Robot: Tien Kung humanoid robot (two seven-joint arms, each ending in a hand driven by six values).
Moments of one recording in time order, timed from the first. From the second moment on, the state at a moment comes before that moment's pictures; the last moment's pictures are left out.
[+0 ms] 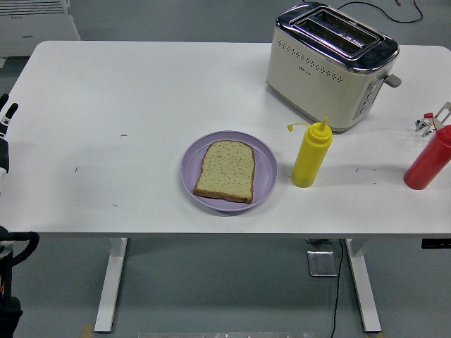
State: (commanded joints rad) left arm -0.07 0.03 -1.79 -1.47 0.76 0.12 -0.11; right arm 0.03 -0.24 1.71 1.39 -0.20 -0.20 0.31
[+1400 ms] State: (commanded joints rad) left arm -0.07 0.03 -1.79 -1.47 0.75 0.12 -0.11; right arm 0.03 -0.24 1.70 1.38 -0.20 -0.20 0.30
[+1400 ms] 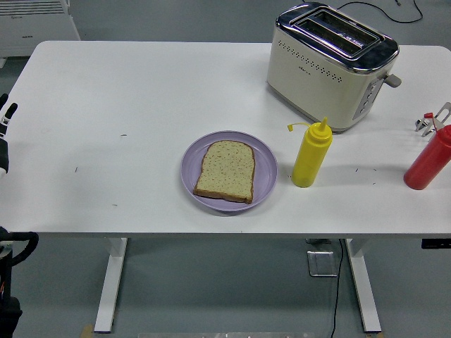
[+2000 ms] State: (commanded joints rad) left arm -0.07 0.03 -1.79 -1.47 0.75 0.12 -0.11; right arm 0.03 -0.23 1.70 1.38 -0.20 -0.20 0.30
